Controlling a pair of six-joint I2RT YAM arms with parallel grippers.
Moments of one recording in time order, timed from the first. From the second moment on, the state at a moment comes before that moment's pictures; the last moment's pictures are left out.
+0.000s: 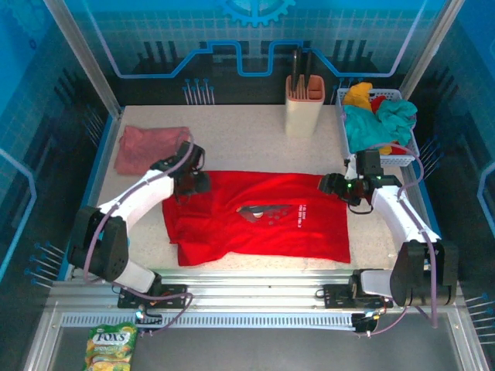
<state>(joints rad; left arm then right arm) -0.27 1.52 1.06 -0.66 -0.07 -0.50 -0.01 1.28 0.86 -0.65 -0.32 0.39</state>
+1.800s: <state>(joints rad) 0.01 1.94 1.46 -0.65 -0.11 -0.35 -0.11 1.70 0.95 -0.54 -0.34 0.40</state>
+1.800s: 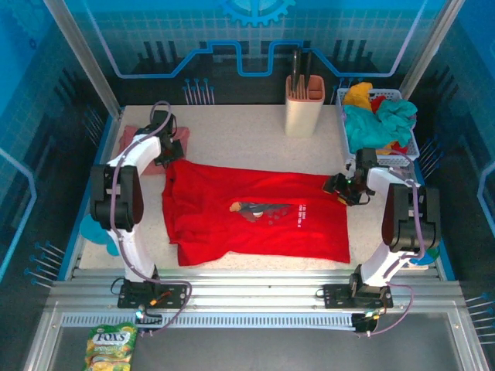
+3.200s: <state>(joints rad) -0.18 1.08 0.92 -1.13 -0.02 -0.64 0.05 1.02 0.72 -0.92 -0.20 0.52</state>
